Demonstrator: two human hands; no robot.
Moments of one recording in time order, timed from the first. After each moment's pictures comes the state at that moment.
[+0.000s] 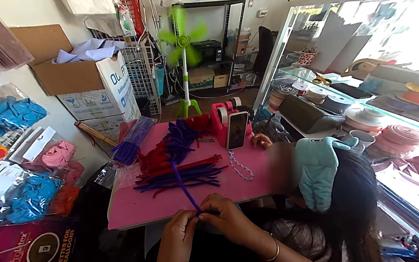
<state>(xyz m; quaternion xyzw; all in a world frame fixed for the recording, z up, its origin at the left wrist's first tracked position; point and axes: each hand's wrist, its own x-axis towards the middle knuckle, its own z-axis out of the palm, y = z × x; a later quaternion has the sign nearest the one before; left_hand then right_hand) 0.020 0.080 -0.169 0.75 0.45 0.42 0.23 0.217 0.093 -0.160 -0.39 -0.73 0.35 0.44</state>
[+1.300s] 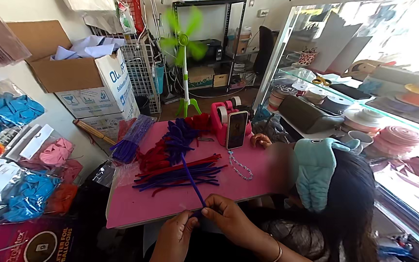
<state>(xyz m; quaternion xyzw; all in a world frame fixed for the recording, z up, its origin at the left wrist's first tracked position) 0.006 0.087 -0.169 0.78 0.42 0.36 0.29 0.216 0.082 -0.149 -0.40 -0.62 0.50 0.46</state>
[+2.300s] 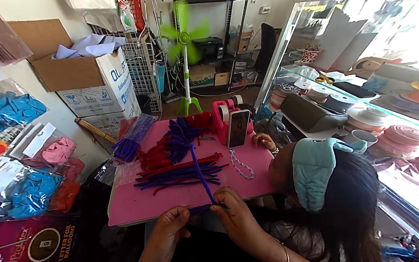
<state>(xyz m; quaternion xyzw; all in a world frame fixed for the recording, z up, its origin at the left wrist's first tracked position) -0.001 0.091 -0.154 0.40 0.39 0.42 0.71 0.220 0.080 -0.157 -0.42 -0.74 0.13 0.51</state>
